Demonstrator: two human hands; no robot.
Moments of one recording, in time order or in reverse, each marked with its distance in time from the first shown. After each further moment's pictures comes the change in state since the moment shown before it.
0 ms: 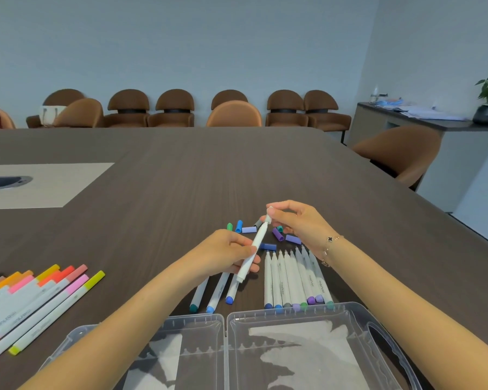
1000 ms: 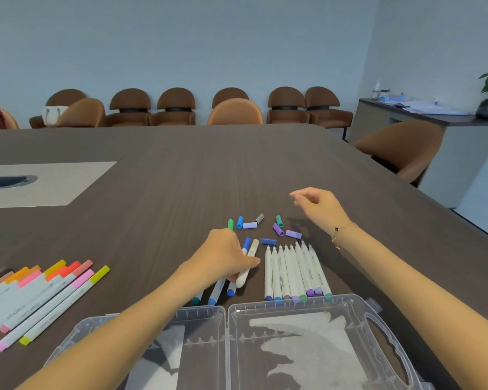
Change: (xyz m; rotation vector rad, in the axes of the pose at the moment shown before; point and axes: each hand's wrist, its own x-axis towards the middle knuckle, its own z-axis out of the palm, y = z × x) left_hand 0.001 -0.006 0.015 0.672 0.252 -0.063; right_hand 0.015 0.006 -0.035 -0.442 0.234 -0.111
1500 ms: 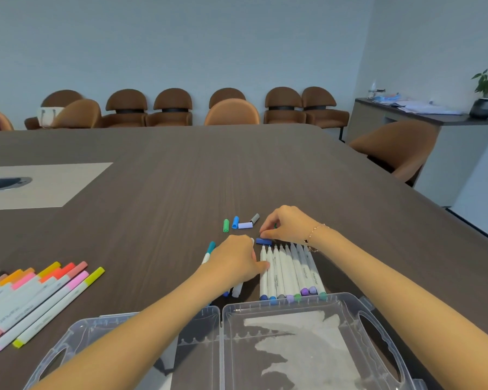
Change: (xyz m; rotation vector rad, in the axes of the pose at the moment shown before) left_hand 0.004 0.019 0.019 0.125 -0.008 0.136; right_hand -0.008 -0.017 0.031 -0.409 -0.482 -0.142
